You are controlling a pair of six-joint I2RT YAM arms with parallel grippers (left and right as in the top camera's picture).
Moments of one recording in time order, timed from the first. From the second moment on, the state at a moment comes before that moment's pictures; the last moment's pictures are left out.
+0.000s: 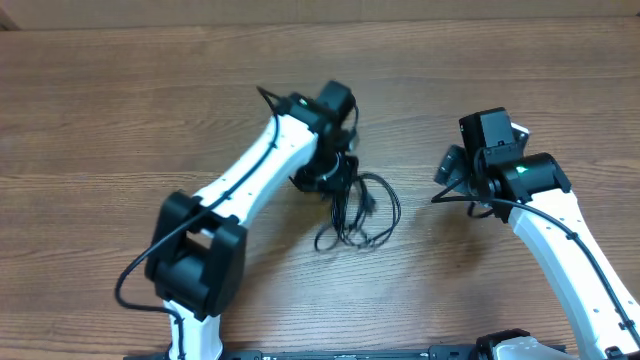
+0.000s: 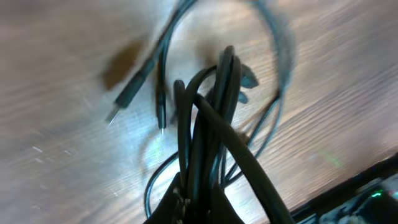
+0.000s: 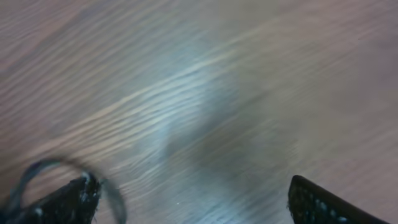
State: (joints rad) left arm -0.54 2.00 1.65 -1.16 0.33 -0.26; right arm 0.22 1.36 1.10 -0.94 0.24 0.64
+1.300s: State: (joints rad) left arm -0.28 1.81 1.80 -1.30 0.80 -0.04; right arm 0.25 1.36 1.14 -0.87 0.14 0.68
